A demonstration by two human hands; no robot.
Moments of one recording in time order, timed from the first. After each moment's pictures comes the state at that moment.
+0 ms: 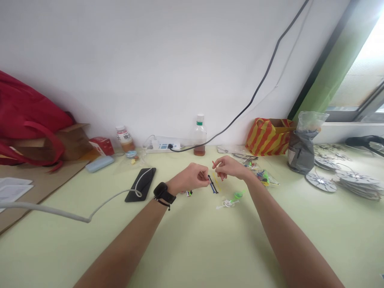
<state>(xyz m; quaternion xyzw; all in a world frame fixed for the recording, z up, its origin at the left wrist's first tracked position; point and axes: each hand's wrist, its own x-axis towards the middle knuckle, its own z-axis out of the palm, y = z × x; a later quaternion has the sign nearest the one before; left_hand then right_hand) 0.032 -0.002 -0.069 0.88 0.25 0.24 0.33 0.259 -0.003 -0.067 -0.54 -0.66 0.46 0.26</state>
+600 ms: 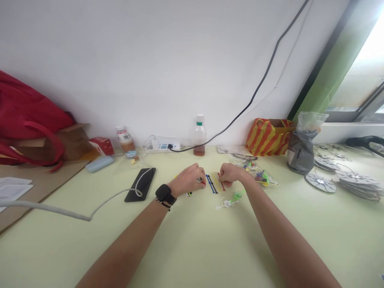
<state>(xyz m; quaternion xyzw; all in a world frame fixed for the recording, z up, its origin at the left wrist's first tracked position) 0.025 0.008 -0.080 0.94 0.26 0.16 0.14 0.265 0.008 -0.087 -0.65 -0.67 0.37 0.04</state>
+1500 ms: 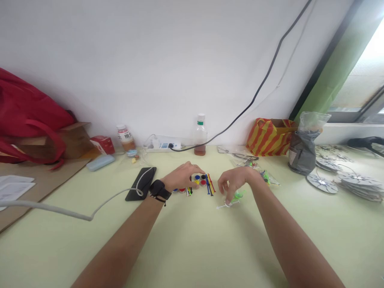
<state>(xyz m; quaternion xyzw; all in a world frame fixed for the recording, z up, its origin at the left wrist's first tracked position) 0.001 0.027 -0.078 0.94 0.28 0.12 0.17 0.258 -0.019 -0.039 -0.51 -0.77 0.37 -0.12</state>
